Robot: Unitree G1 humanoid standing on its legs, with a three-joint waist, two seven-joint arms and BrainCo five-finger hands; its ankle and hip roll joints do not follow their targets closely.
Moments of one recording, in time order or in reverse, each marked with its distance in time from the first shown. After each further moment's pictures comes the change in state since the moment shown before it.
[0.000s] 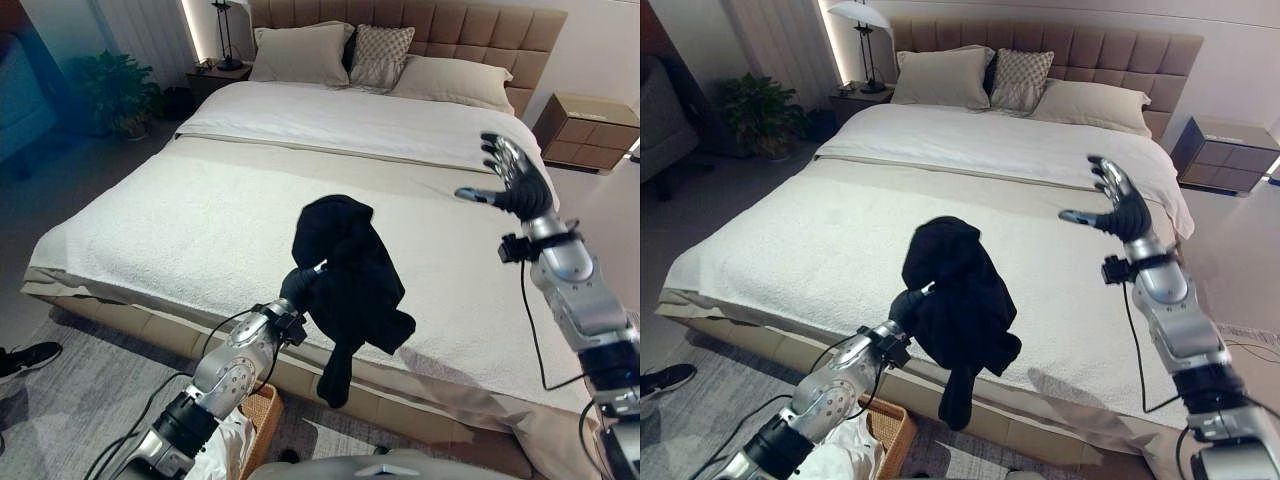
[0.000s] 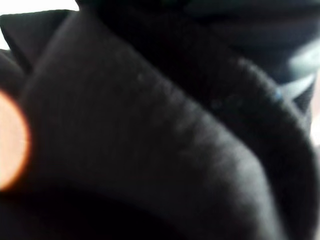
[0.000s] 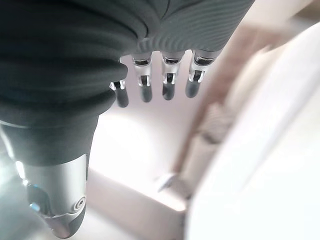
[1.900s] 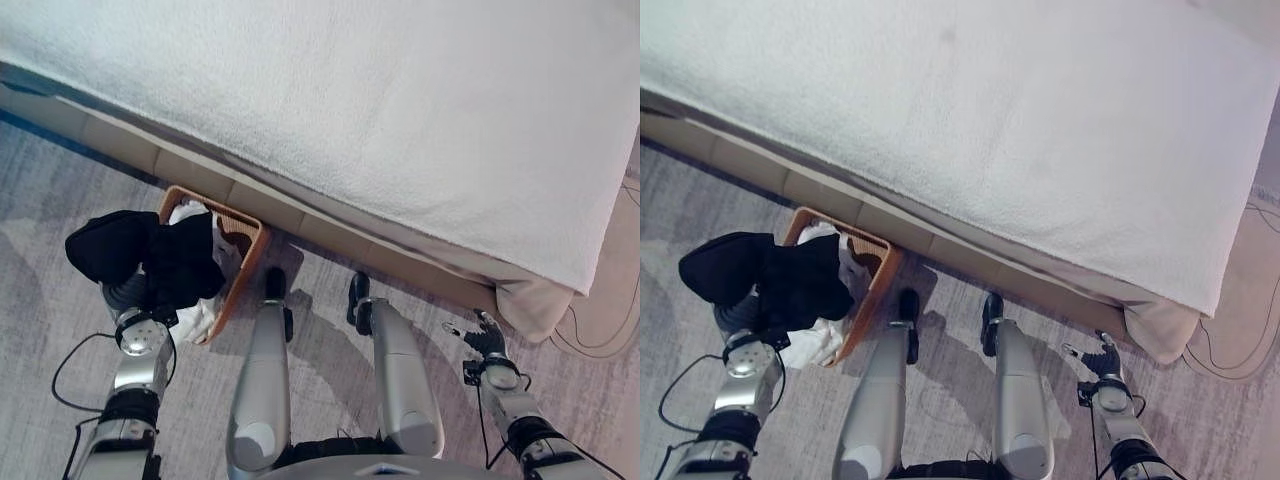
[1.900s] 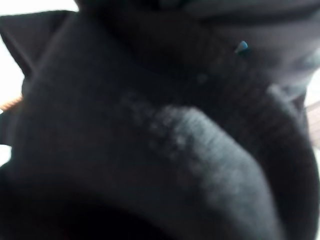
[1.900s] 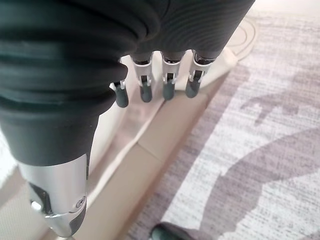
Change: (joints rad) left arm -0.187 0.078 0.503 0.857 0.706 -0.271 0.644; right arm -0.021 0.307 0.105 0.794 -0.087 -0.115 -0.214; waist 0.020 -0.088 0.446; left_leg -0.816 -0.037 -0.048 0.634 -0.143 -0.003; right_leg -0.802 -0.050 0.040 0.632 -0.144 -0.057
